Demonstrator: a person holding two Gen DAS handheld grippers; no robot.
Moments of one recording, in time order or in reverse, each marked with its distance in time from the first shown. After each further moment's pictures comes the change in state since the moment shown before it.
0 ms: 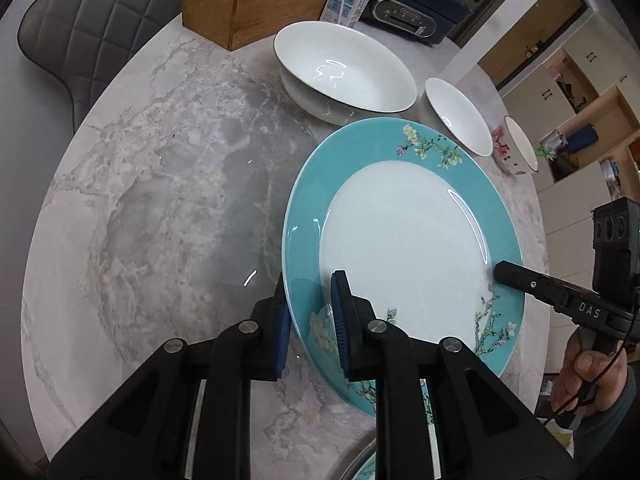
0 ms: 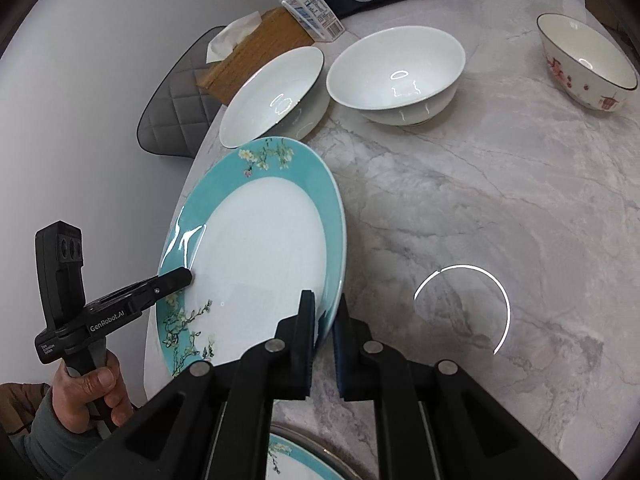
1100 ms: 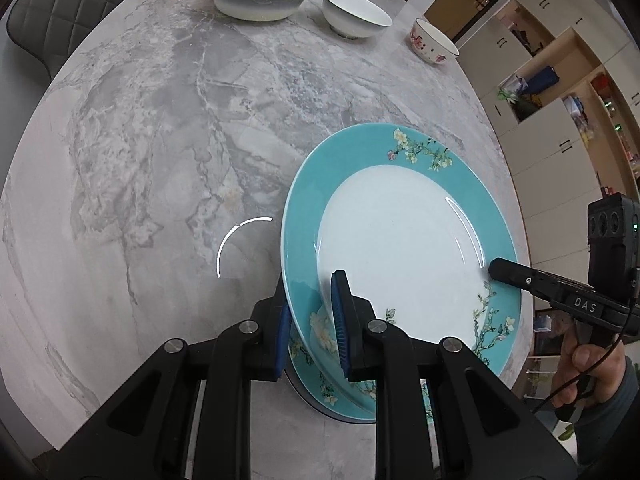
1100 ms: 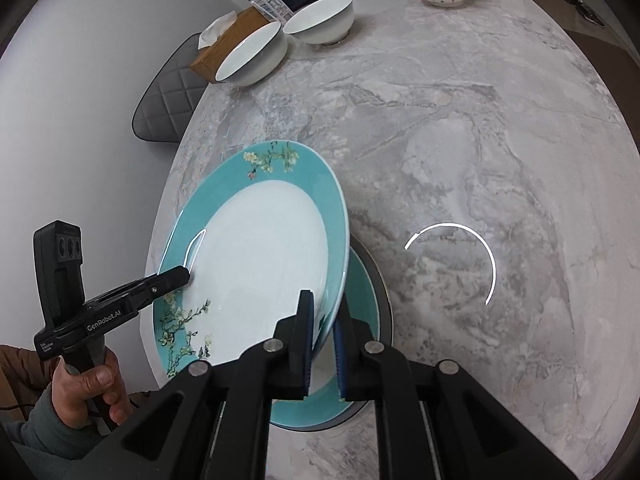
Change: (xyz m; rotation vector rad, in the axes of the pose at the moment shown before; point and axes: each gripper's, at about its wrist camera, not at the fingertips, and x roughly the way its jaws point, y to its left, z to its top) left arm -0.045 -0.045 -0.185 0.147 0.095 -0.089; right arm -0.075 -0.002 -0.201 0.141 -0.046 -0.066
